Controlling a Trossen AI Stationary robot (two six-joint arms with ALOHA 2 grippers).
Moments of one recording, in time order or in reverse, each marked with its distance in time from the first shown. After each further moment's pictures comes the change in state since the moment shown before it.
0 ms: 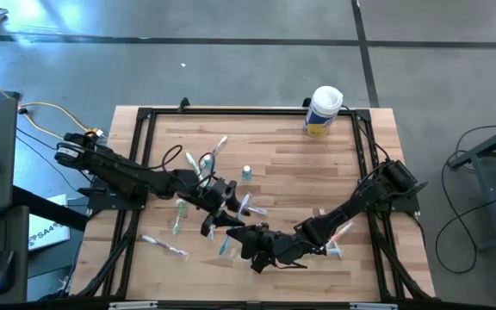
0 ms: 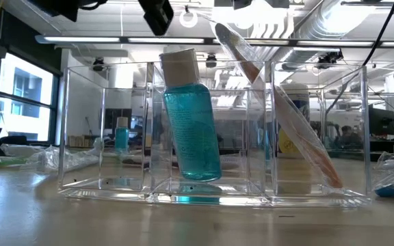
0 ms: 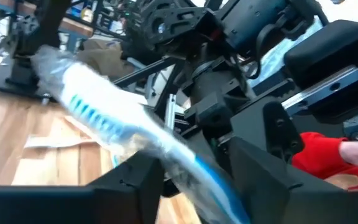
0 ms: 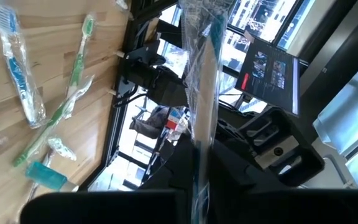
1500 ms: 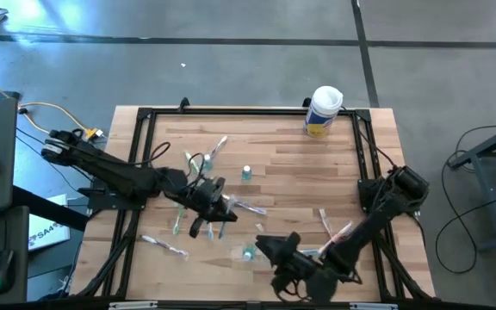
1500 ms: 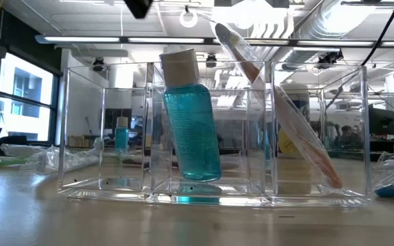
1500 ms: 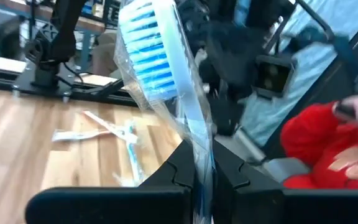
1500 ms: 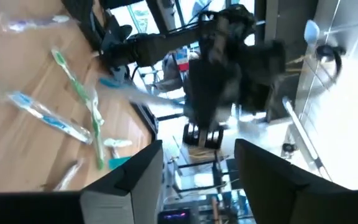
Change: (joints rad) left arm -0.065 -0.185 0.013 -0.292 -0.109 0.120; right arm 0.231 -0.037 0.001 -0.051 0.534 0.736
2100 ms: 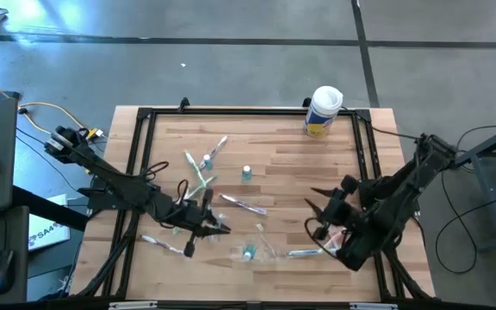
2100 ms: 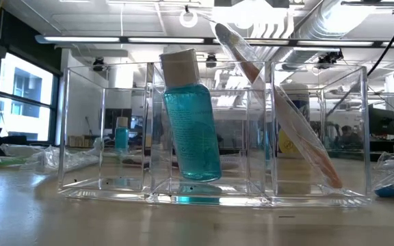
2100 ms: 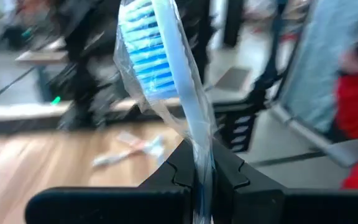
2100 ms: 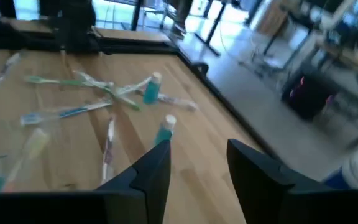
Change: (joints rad) left arm -0.250 0.013 0.000 0.043 -0.362 0.267; right arm 0.037 -0.440 -0.080 -1.486 -0.059 2.065
